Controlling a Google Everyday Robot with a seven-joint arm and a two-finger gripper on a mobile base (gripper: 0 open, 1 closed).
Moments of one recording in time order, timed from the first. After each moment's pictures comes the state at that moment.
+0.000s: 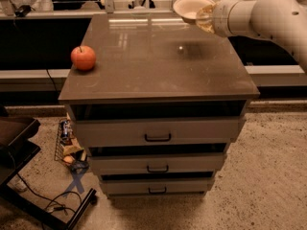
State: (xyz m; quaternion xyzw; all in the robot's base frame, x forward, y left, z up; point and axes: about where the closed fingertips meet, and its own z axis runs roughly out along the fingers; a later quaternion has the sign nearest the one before) arm 0.784 -0.167 0.955 -0.65 0.48 -0.26 0.53
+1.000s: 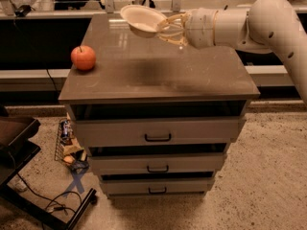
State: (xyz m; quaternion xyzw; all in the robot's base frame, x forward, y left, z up) arm 0.683 -0.036 0.966 -0.71 0.31 -0.04 0.63
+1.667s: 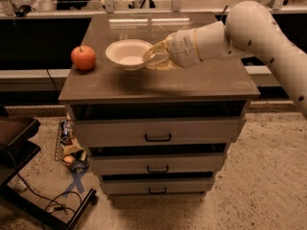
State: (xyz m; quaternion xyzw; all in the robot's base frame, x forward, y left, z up) arm 0.634 0.004 0.903 -0.80 0.26 -0.01 0.53
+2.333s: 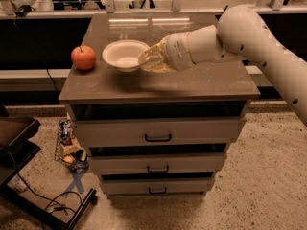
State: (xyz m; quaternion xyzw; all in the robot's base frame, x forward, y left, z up) arm 0.637 0.016 0.895 -0.81 0.26 -0.03 0.53
